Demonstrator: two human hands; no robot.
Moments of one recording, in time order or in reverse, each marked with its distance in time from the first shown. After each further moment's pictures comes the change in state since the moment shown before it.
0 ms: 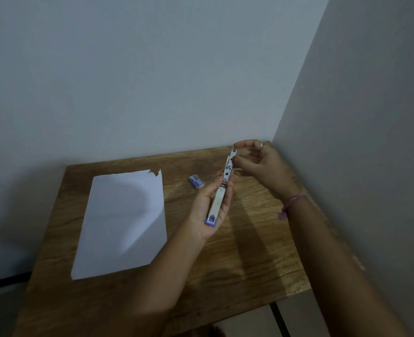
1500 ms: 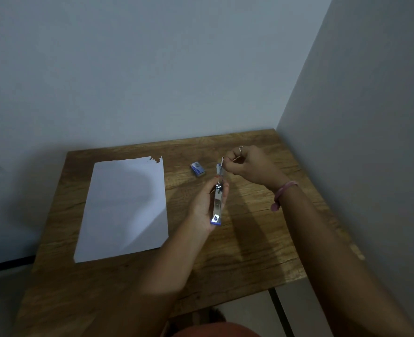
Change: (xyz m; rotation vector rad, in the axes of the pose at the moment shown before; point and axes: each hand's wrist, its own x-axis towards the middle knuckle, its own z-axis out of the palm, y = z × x) left_hand 0.004 -0.012 -0.021 0.057 0.287 0.079; right_hand 0.005 0.018 0.013 -0.533 -0.199 -0.045
